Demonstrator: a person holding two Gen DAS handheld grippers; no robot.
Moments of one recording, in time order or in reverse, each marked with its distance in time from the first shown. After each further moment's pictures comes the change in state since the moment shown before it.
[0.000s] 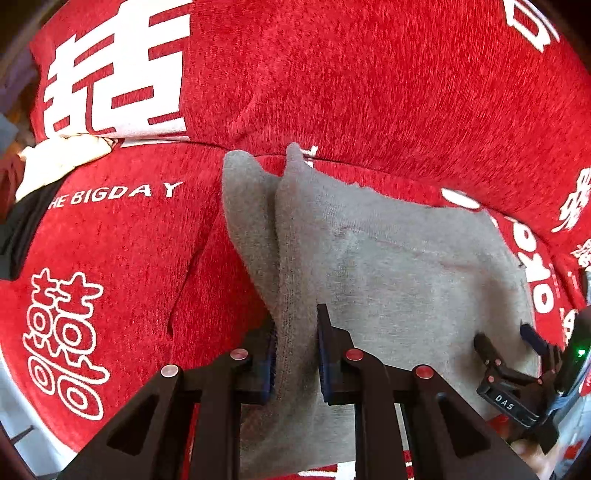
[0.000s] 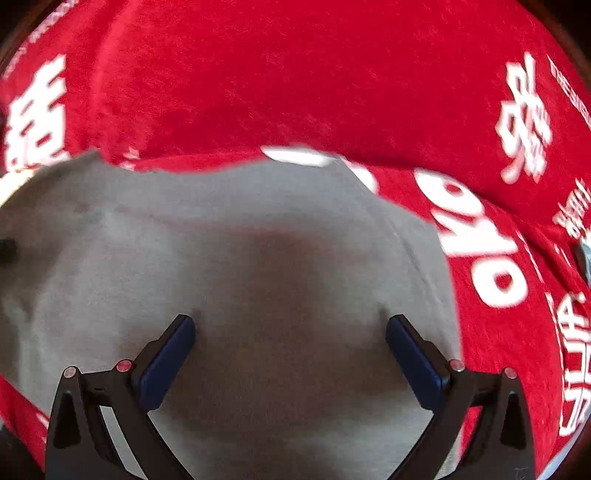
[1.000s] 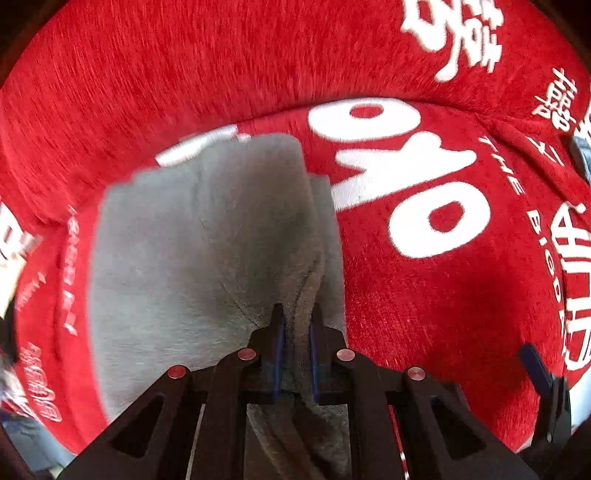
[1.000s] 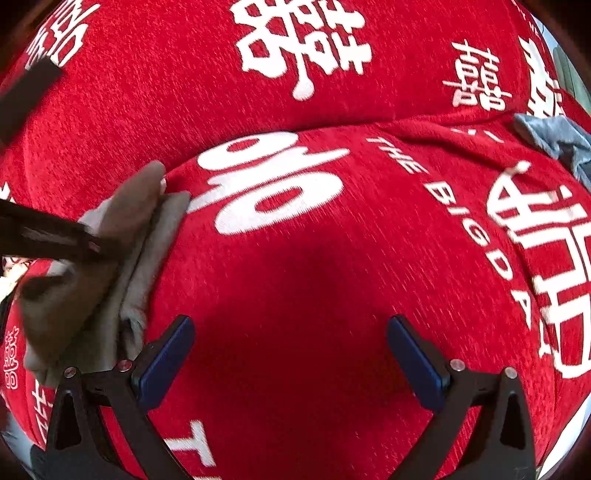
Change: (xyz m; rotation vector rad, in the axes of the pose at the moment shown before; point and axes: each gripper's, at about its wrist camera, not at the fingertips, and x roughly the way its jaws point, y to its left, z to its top) left arm 0.052 -0.358 -0.027 0.378 0.150 0.041; right arm -0.057 -0.224 -0.083 0.338 -0.064 0.014
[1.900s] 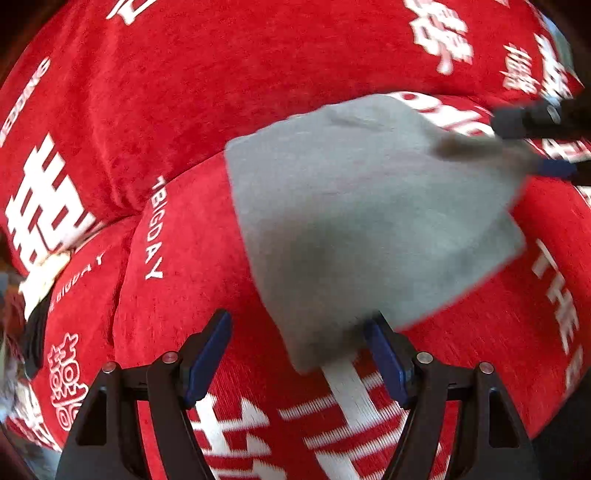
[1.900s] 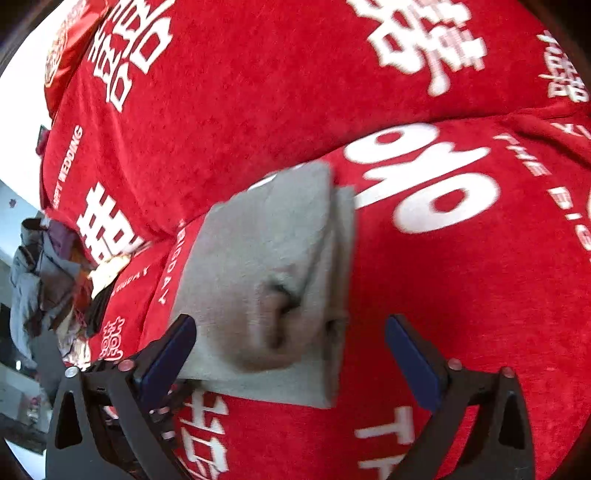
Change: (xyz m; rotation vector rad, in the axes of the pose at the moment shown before) left arm -0.027 0.133 -0.151 0.108 -0.263 0.108; right arm -0.015 0.105 0.021 -0.007 0.139 0.429
